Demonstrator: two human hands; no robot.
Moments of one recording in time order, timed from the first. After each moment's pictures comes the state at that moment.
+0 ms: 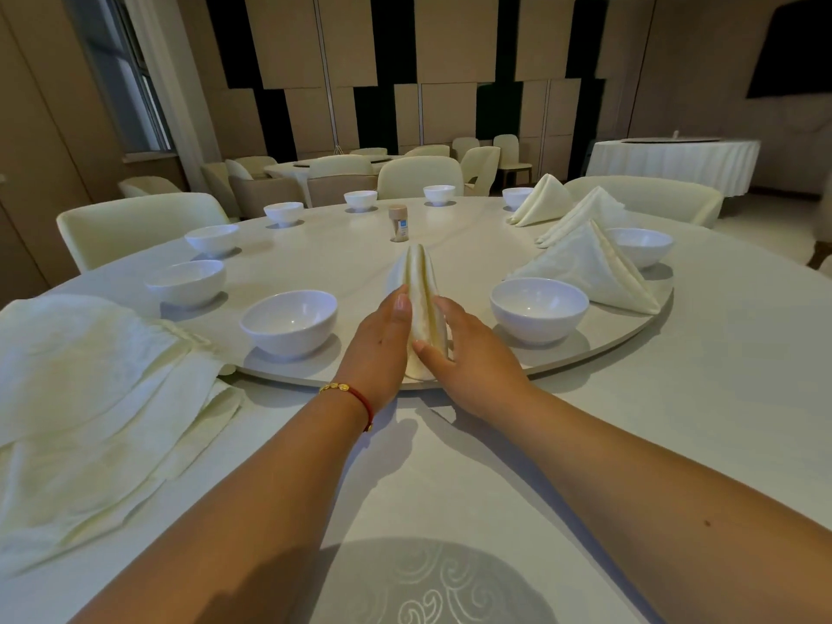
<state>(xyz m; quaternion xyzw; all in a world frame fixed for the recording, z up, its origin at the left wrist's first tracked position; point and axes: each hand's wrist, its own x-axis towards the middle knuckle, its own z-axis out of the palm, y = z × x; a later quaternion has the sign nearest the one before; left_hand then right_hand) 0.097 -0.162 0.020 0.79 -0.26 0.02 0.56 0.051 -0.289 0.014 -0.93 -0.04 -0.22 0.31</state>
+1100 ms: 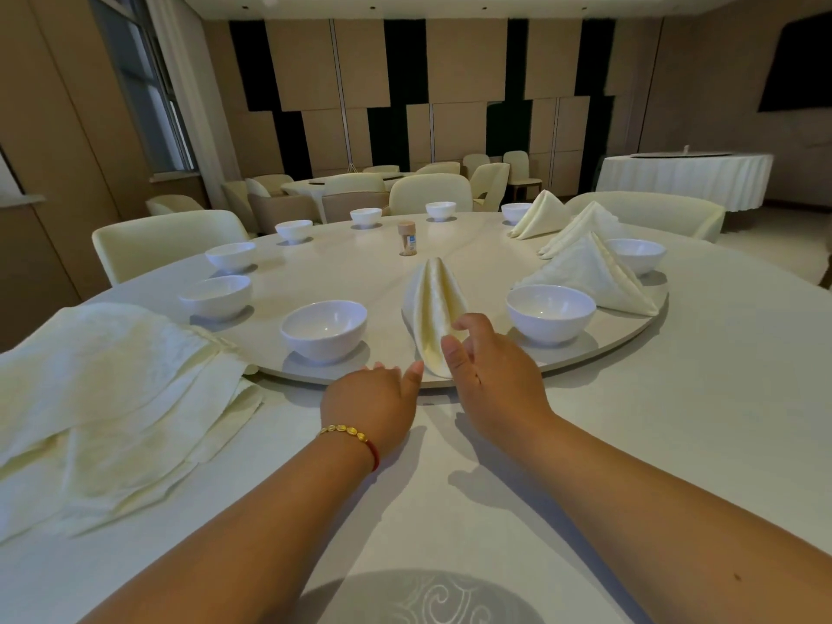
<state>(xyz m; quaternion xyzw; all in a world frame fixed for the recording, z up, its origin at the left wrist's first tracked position) 0.049 -0.141 0.009 0.98 -0.17 0.10 0.06 0.005 -0.285 0.016 -0.91 -0.01 -0.28 0.29</state>
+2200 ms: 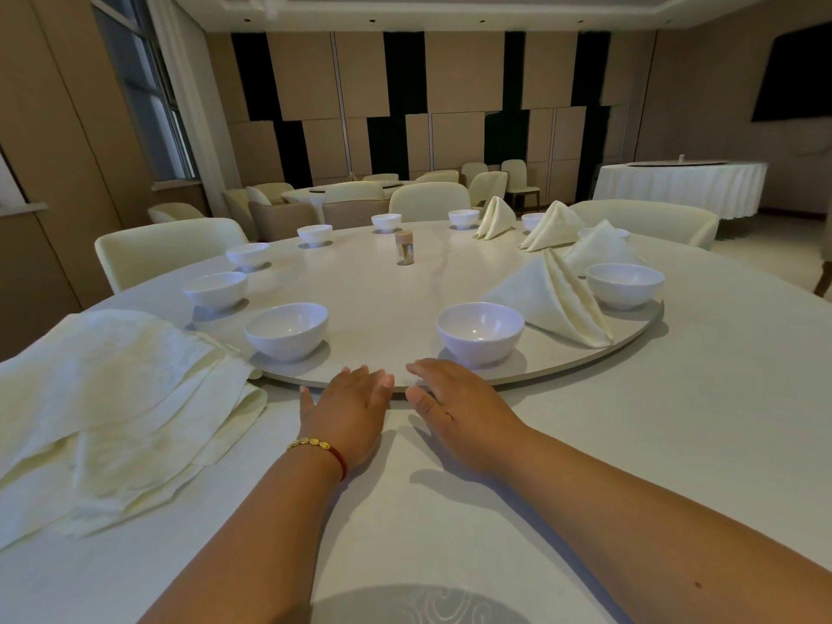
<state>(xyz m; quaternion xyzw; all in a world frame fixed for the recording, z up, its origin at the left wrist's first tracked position) 0.051 -0.112 0.008 0.98 -0.16 0.03 0.15 0.009 -0.272 -0.007 -0.95 -0.10 -0.14 0.27</state>
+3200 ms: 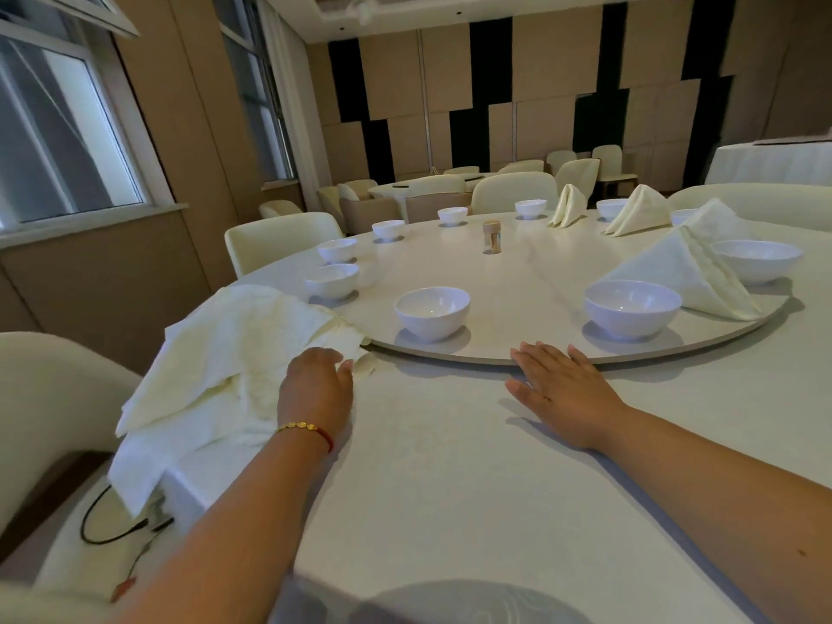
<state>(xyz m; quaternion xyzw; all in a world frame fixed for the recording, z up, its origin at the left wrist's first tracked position) 0.044 0.022 0.002 0.95 0.02 0.24 0.20 0.011 -0.282 -0.020 -0.99 -0.09 -0.07 0.05</state>
